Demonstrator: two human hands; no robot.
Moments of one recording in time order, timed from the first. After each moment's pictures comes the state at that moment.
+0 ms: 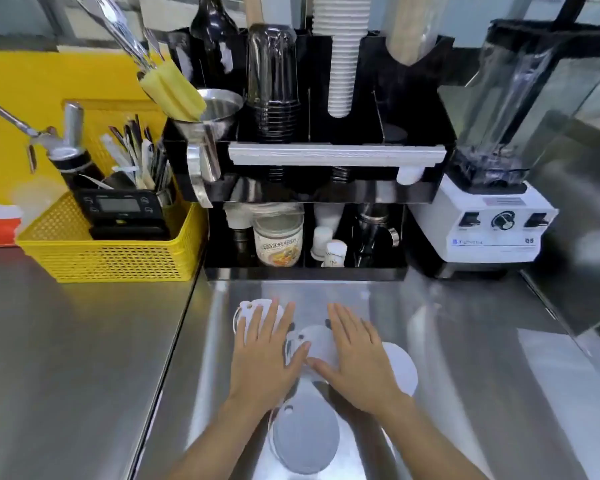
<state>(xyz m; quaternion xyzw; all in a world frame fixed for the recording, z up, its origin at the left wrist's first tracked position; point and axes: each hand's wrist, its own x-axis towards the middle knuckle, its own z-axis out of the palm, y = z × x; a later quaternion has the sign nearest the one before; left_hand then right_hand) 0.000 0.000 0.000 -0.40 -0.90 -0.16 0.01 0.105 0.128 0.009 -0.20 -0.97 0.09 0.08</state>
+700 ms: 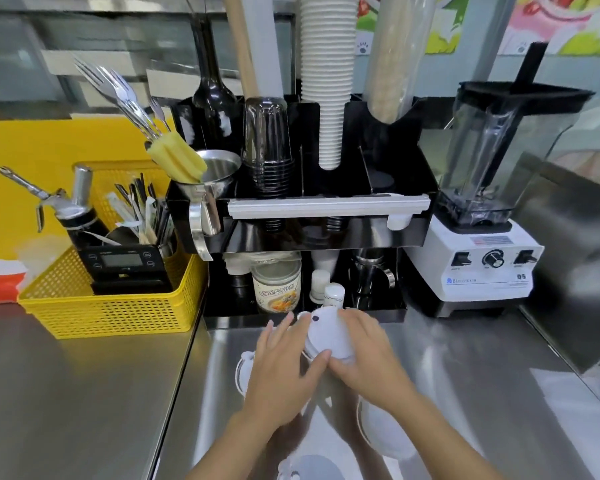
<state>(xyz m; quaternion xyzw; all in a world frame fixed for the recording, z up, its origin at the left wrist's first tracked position) -0.007 0.026 0.071 -0.45 -0.84 -0.31 0.02 0.082 0.155 0.076 -0.20 -0.93 0.27 0.17</state>
